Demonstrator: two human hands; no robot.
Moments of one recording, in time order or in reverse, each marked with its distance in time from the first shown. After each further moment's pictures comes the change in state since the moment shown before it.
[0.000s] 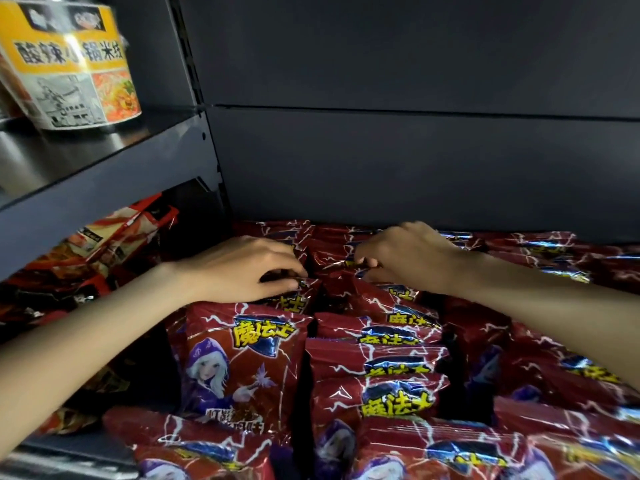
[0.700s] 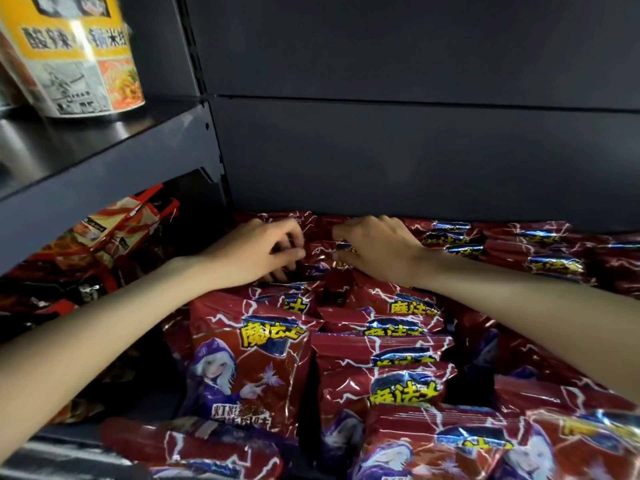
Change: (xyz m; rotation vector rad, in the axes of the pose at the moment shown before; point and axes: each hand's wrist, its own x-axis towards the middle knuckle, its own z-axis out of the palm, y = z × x) left_hand 0.004 0.007 0.004 -0.328 0.148 -0.198; right_hand 0.027 -0.030 0.009 0.157 0.129 0.160
